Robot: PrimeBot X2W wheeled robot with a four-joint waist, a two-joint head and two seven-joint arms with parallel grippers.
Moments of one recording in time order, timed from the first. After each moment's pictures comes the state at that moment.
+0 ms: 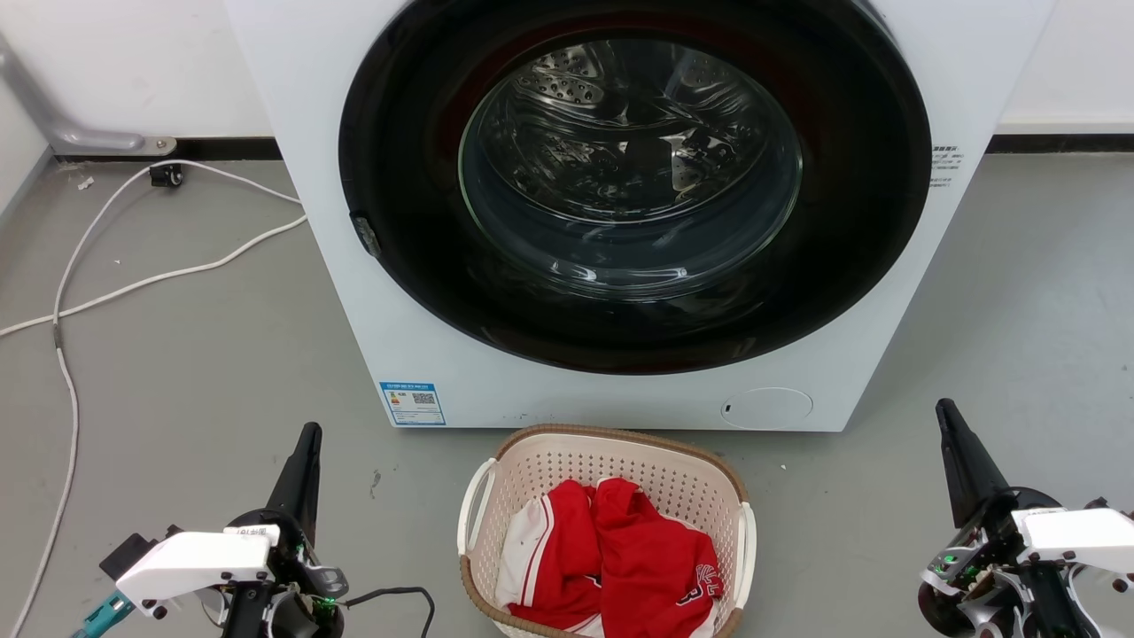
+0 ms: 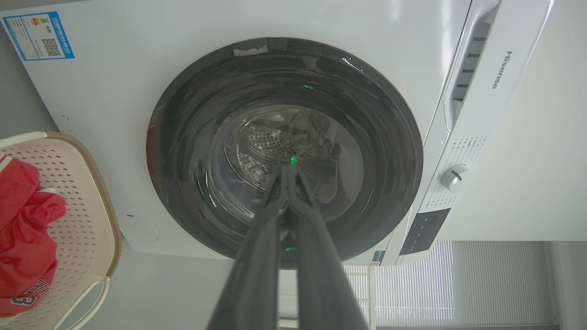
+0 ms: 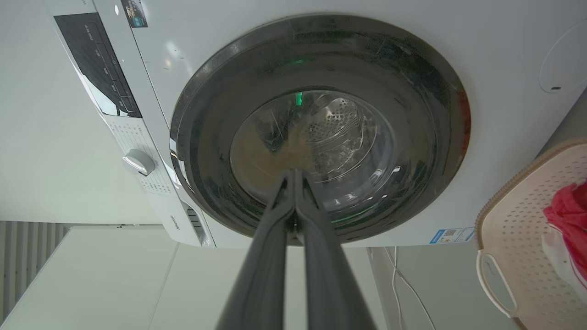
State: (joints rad) left arm -0.10 0.06 0.11 0.25 -1.62 -0.13 0.11; right arm -0.10 -0.06 -0.11 0.25 1.62 0.13 0.11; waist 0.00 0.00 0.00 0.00
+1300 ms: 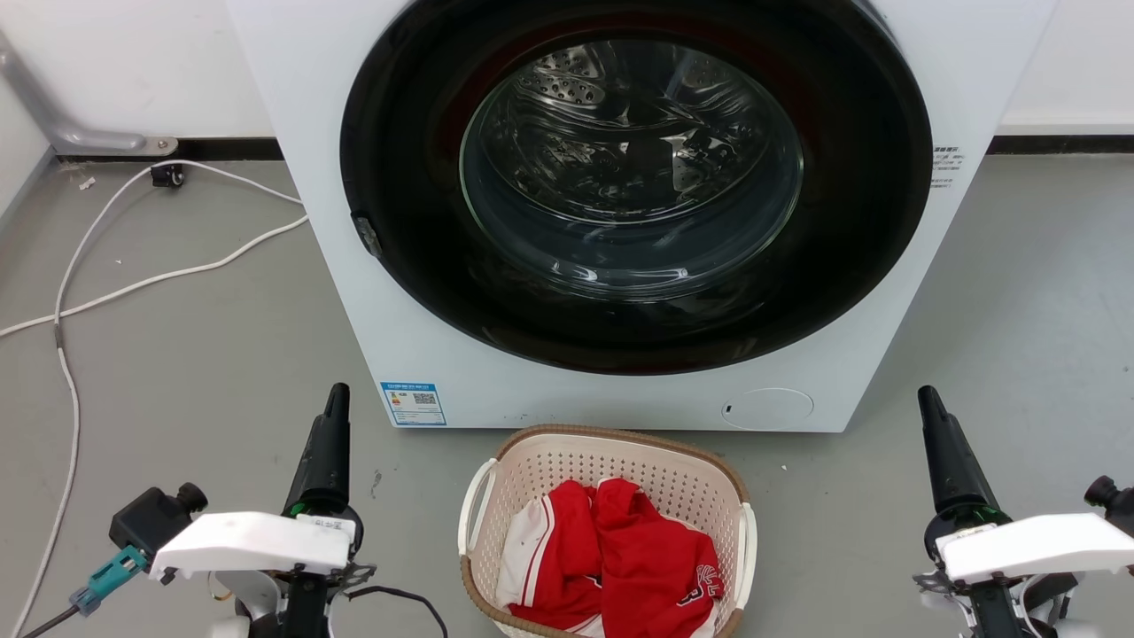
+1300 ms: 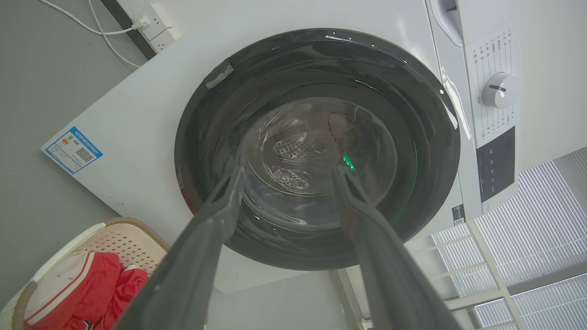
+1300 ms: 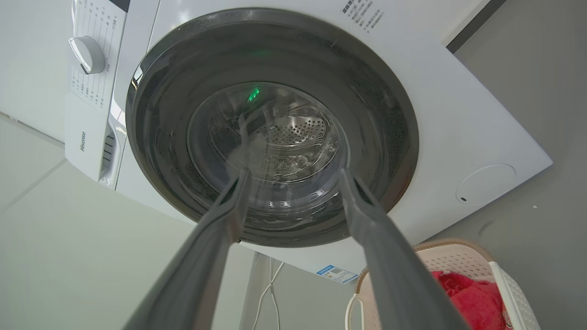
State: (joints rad) left arm -0.09 0.05 0.03 0.15 -1.14 -0.13 -0.03; right arm -0.04 -0.05 -0.04 0.12 1.03 0.13 -0.03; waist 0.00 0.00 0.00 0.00
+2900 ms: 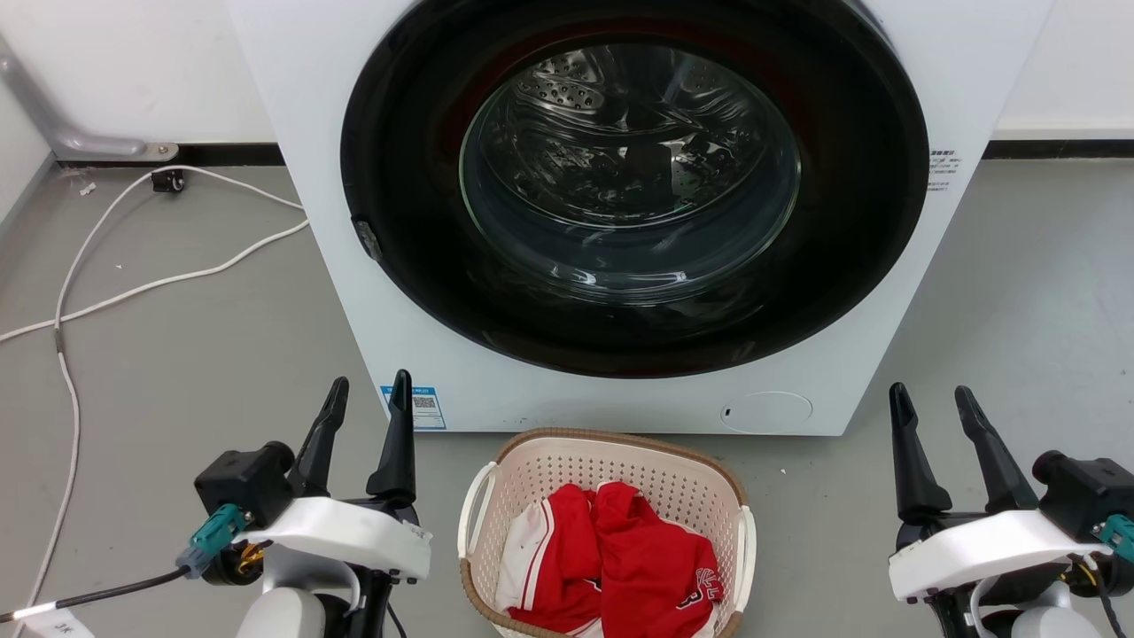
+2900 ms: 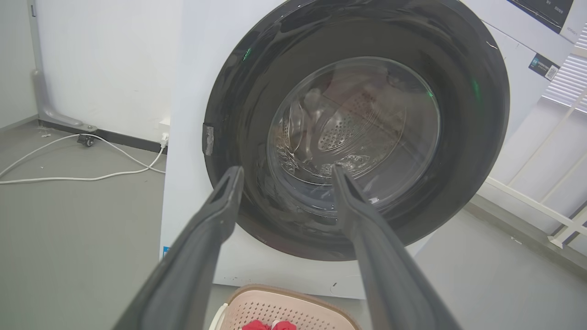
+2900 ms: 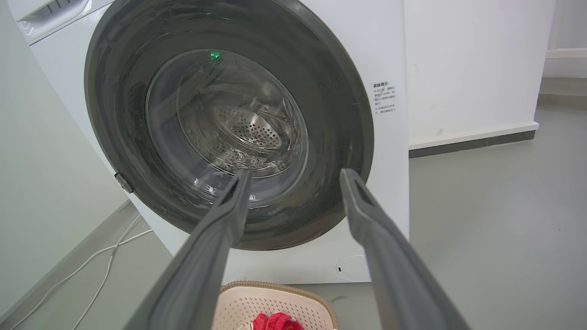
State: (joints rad) left arm -0.13 0.06 -0.06 0.17 -0.41 -0.11 -0.17; right arm -0.04 -0.05 -0.02 0.09 0.30 0.13 -0.13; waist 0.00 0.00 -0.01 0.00
